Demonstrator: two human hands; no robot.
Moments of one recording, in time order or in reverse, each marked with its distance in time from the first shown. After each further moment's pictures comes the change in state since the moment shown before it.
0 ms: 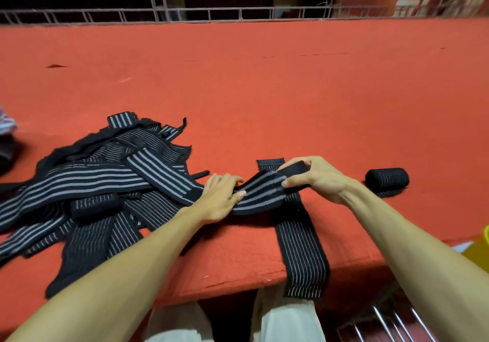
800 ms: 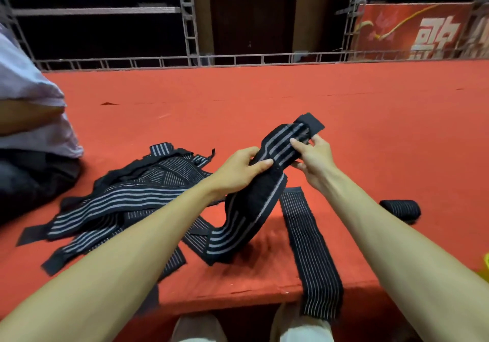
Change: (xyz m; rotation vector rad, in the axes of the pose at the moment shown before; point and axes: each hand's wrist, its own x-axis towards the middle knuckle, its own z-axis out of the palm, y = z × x) left_hand -0.042 0.085 -0.143 -0.565 0.201 0.113; right_hand 0.015 -0.097 0.053 0.394 0.443 -0.241
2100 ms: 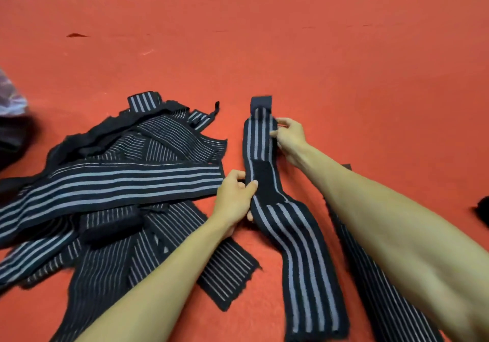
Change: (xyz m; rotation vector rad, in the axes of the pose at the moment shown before) left_hand 0.028 -0.202 0.043 -0.362 0.255 -0.568; right_hand 0.168 0.197 0.084 -0.310 0.007 0.284
